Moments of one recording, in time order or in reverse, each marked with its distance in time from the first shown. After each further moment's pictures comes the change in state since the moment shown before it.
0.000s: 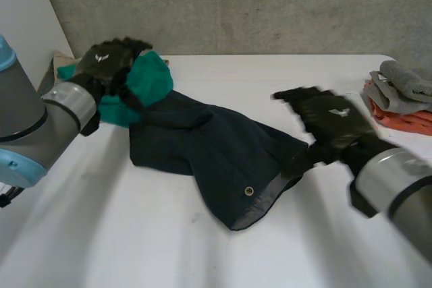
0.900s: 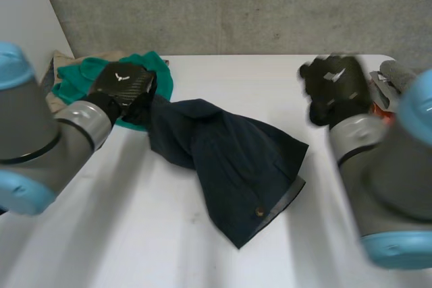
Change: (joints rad) left arm -0.120 0.092 -0.091 -0.070 -0.096 0.226; right arm 0.133 0.192 -0.181 -0.224 0.429 -0.418; left_hand 0.942 0.992 0.981 0.993 0.931; right_hand 0.908 0.969 0.973 0.982 0.945
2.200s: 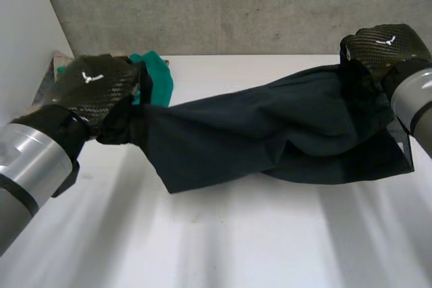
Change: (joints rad) left arm -0.131 0.428 -0.188 -0.194 -0.109 -0.147; right arm -0.266 -0.045 -0.185 0.345 -0.290 0.021; left_hand 0.000 0.002 0.004 0.008 0.000; right_hand -0.075 -0.029 -0.025 -0.001 -0.029
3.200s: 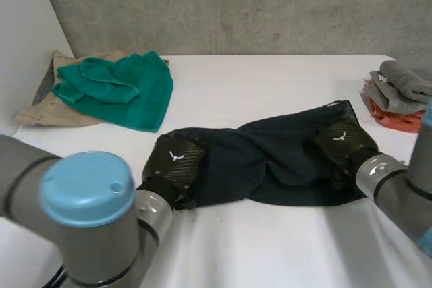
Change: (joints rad) left arm -0.255 -0.490 -0.027 0.323 -0.247 0.043; right arm -0.054 0.181 0.339 -0.225 -0.149 -0.292; left_hand -0.744 -0.815 -0.816 -0.831 -0.786; right_hand -0.498 -0.593 -0.595 -0.645 -0.574
